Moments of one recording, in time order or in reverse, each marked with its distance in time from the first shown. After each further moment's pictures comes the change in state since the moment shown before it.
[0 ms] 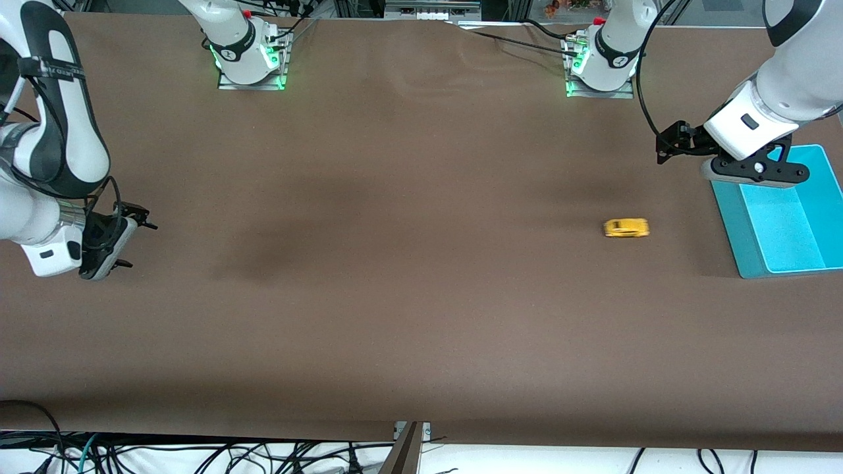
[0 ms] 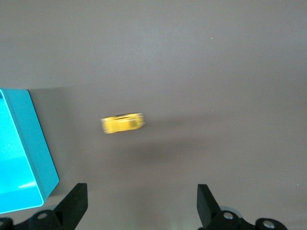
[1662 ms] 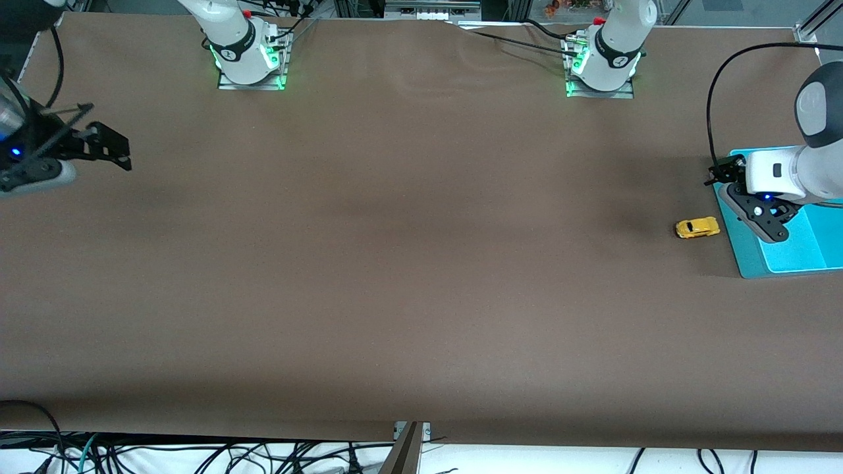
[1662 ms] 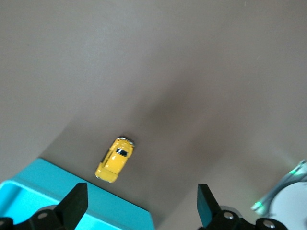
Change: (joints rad) left arm 0.265 0.166 0.018 -0.163 0.067 0.237 1.036; right arm 0.071 -0.280 0.120 0.253 -0.137 -0.449 0.911
